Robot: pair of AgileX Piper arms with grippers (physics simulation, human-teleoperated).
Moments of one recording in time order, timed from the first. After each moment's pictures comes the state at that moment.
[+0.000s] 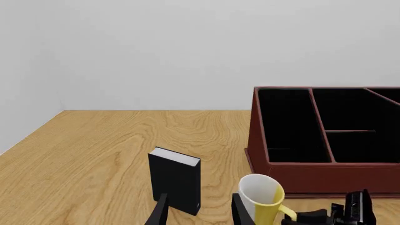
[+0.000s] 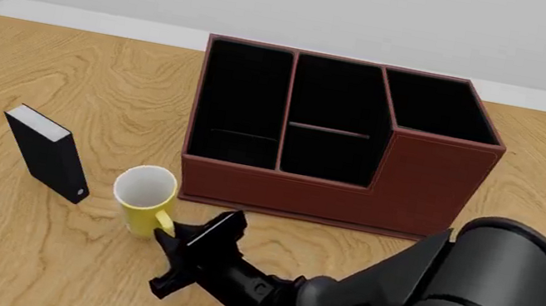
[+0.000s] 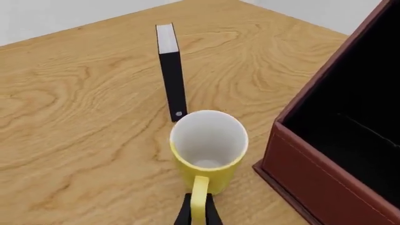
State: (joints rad) left arm 0.00 0.00 -0.05 0.04 0.00; right arm 0.96 2.17 -0.92 -0.92 0.05
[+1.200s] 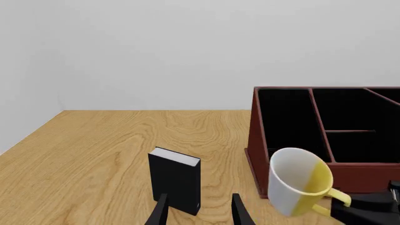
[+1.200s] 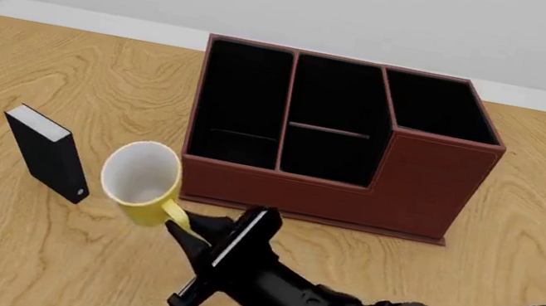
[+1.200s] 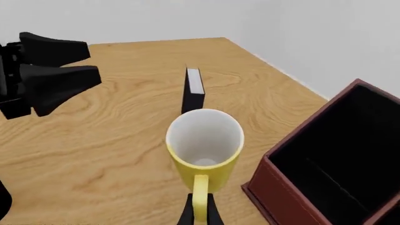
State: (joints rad) left arm 0.00 0.00 -0.05 0.04 0.00; right arm 1.01 1.78 -0.68 -0.89 -0.15
